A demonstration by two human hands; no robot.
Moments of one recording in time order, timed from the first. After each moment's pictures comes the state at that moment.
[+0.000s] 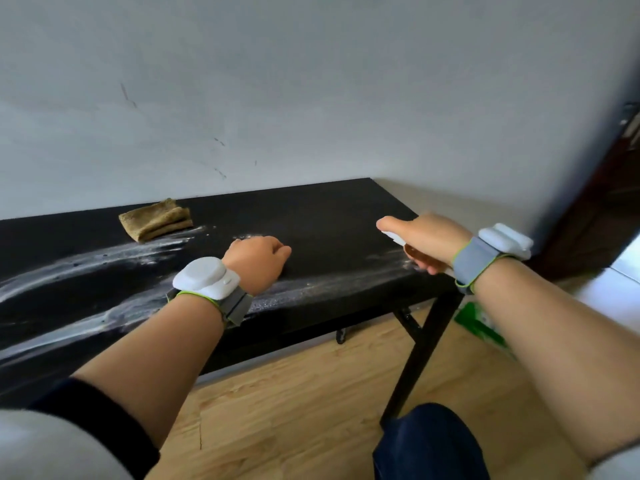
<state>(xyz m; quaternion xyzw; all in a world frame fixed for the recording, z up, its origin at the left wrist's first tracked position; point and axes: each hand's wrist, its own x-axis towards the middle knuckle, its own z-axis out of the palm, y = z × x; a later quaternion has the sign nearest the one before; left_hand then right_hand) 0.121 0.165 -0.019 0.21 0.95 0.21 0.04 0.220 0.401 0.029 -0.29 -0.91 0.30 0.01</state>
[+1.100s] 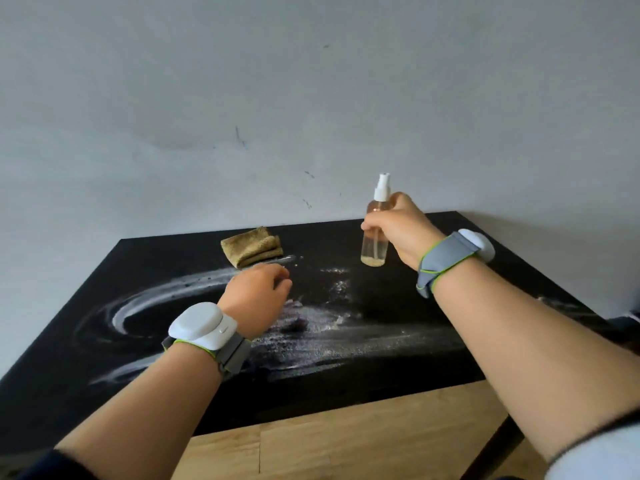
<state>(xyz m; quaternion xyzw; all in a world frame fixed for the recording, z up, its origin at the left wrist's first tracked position) 0.098 0.055 -0.015 0.14 0.96 0.22 -0.03 0.073 0.291 0.033 -0.09 -0.77 0.62 0.14</state>
